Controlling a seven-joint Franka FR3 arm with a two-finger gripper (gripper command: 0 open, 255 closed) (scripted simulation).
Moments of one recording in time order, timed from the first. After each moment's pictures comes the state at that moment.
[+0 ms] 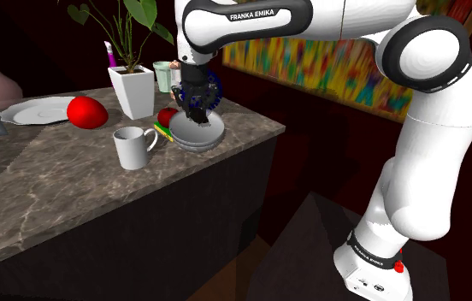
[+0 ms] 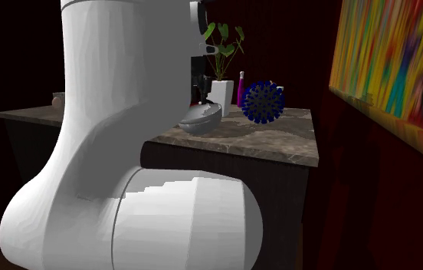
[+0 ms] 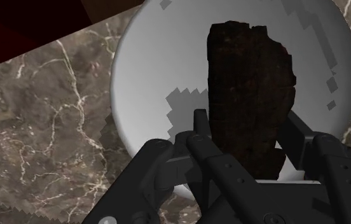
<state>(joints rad) 0.18 0.17 0.05 -1.59 -0.08 1.80 0.76</state>
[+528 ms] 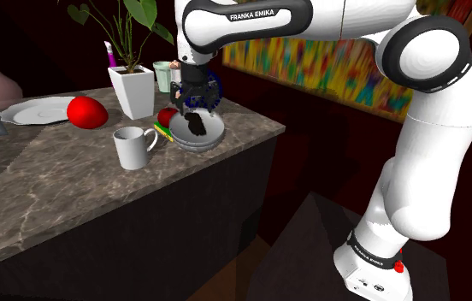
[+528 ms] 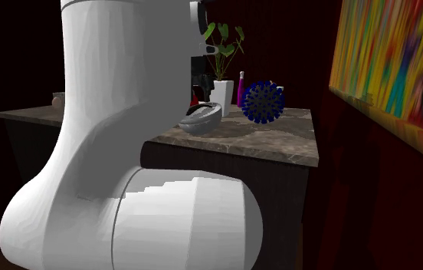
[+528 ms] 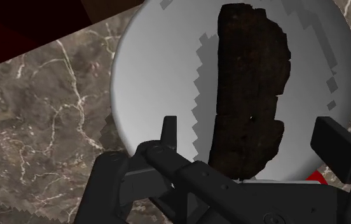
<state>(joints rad) 0.18 0.17 0.05 -1.59 -0.08 1.80 0.76</state>
